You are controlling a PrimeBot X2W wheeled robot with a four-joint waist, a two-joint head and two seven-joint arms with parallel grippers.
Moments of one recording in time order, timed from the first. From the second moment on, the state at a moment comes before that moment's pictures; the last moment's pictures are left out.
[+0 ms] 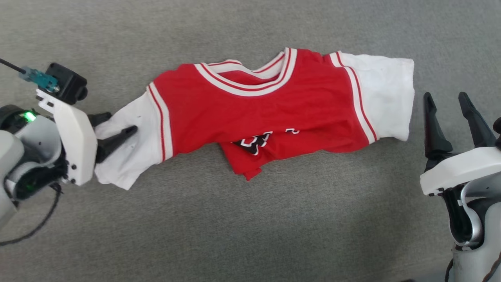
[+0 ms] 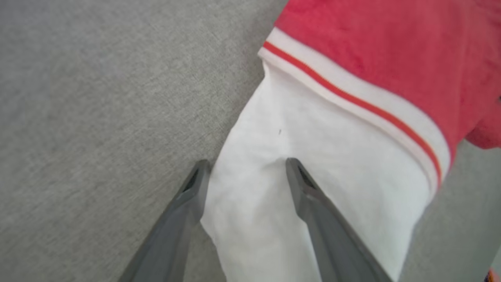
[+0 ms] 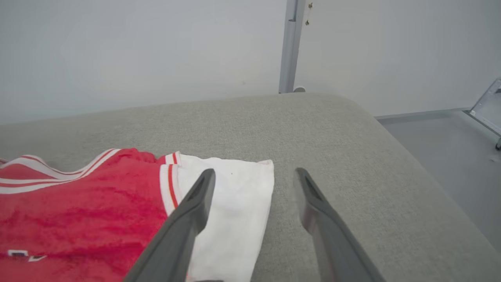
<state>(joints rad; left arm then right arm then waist) -0.98 0.93 -1.13 0.29 -1.21 -0.13 0.34 -0.28 -0.06 -0.16 -0.05 0.20 0.13 0.16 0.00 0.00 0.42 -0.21</state>
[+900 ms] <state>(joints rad) -1.15 0.93 -1.27 0.27 -1.22 -0.13 0.29 -0.61 -0.30 0.04 0.16 0.27 0.13 0.57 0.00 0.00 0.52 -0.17</state>
